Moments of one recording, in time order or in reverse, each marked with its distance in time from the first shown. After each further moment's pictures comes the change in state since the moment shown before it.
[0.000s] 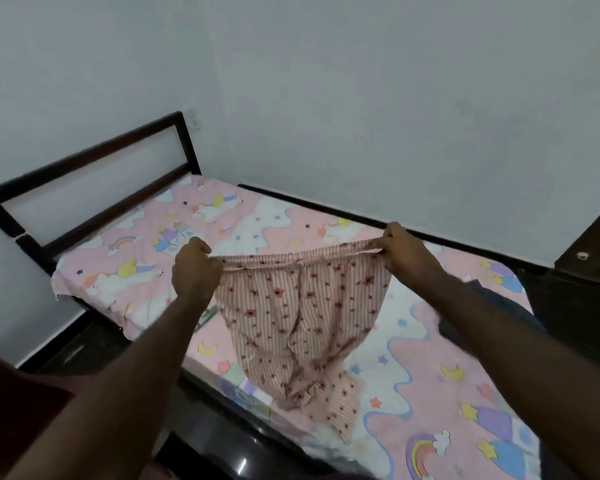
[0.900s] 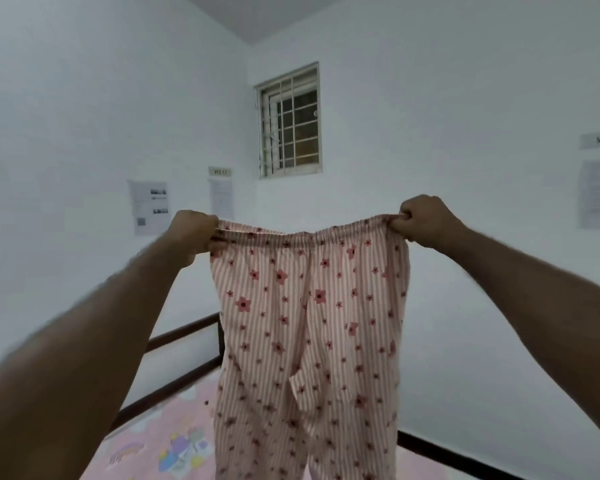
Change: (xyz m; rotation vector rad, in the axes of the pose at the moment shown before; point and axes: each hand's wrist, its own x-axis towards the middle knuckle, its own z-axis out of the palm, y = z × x) left_hand 0.140 0.274 -0.294 -0.635 0.019 0.240; right_hand 0.168 -0.075 -0.376 0.060 0.548 -0.113
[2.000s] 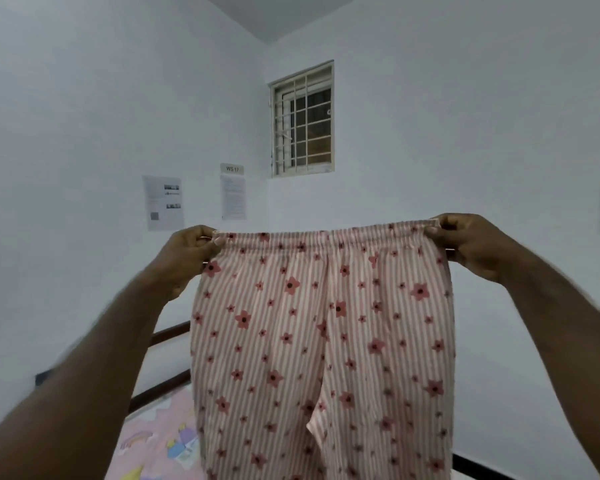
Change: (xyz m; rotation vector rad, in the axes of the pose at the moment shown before) left_hand -0.037 -0.046 -0.034 -0.185 -0.240 0.205; right_hand -0.034 0.029 -0.001 1.023 -0.186 0.215
